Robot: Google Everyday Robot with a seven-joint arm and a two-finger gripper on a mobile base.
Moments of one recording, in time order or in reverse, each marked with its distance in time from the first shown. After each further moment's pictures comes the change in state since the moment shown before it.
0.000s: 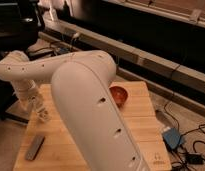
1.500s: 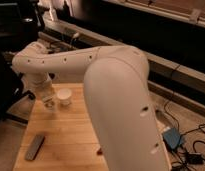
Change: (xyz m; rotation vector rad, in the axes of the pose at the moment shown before) arm 0.020 -0.079 -0.065 -0.030 -0.132 0.097
